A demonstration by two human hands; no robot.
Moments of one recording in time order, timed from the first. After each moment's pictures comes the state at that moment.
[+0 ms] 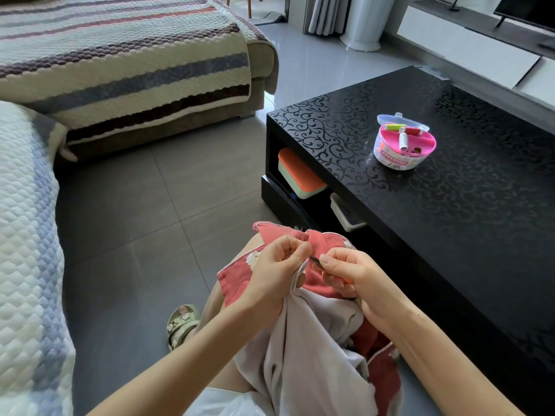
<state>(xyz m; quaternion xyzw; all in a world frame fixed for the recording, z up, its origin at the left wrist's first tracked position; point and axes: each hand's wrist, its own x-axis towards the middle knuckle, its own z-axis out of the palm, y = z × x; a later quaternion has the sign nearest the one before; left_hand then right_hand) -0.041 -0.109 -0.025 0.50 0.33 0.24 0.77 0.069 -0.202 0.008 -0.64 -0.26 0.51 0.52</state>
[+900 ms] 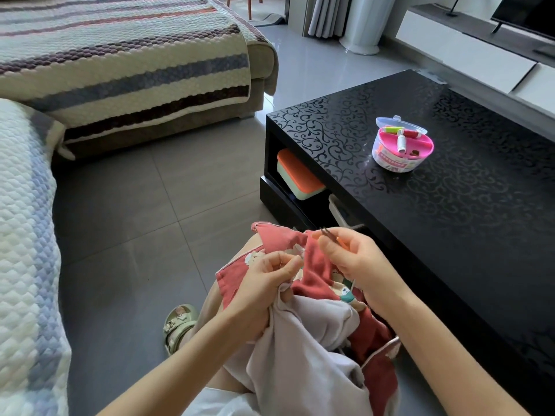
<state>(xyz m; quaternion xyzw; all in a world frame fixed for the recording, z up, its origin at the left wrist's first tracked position) -0.058 -0.108 -0.042 0.43 0.31 0.22 0.82 0.079 -0.193 0.014 -0.66 -0.34 0.42 0.52</state>
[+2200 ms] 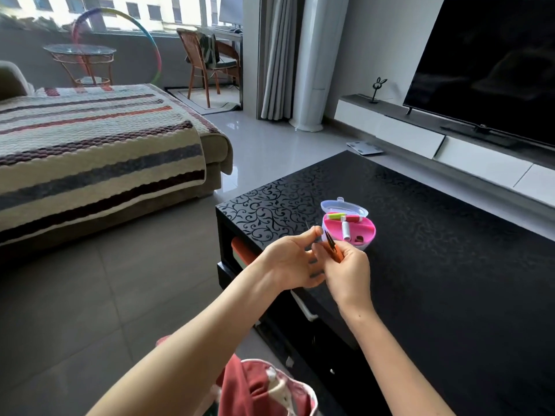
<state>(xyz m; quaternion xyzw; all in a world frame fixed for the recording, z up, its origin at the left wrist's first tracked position) 0.157 -0.007 0.057 0.34 0.23 -0.06 0.91 0.217 -0.110 0.027 -0.78 -0.26 0.05 0.57</state>
